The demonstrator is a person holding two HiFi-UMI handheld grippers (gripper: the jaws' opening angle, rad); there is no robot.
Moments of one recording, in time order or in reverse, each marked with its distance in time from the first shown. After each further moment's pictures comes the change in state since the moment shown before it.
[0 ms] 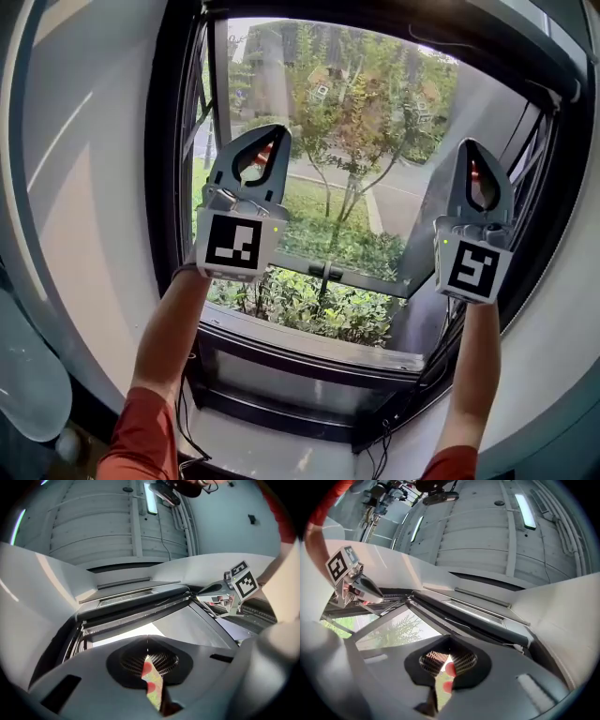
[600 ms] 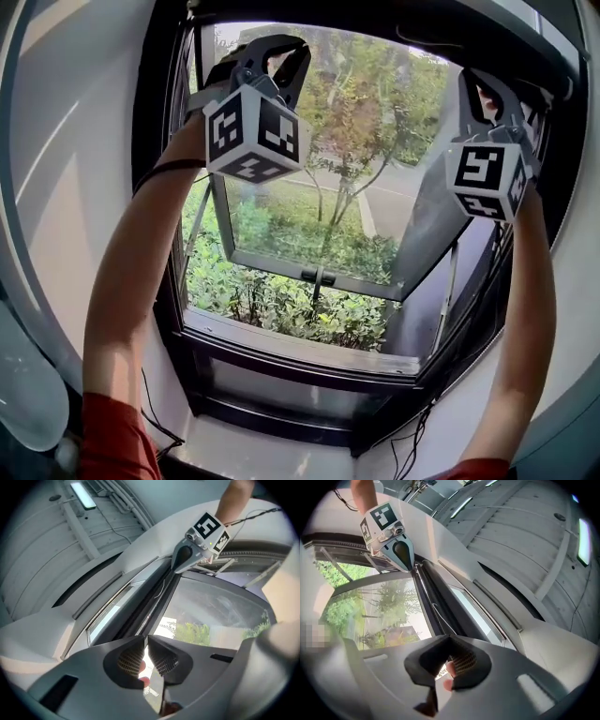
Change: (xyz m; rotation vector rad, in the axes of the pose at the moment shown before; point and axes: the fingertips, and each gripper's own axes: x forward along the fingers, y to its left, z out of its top) left arm 0.118 0.023 0.042 0.595 0.103 -0.065; right arm 0.100 -0.045 -0.002 -0.451 0.147 0.064
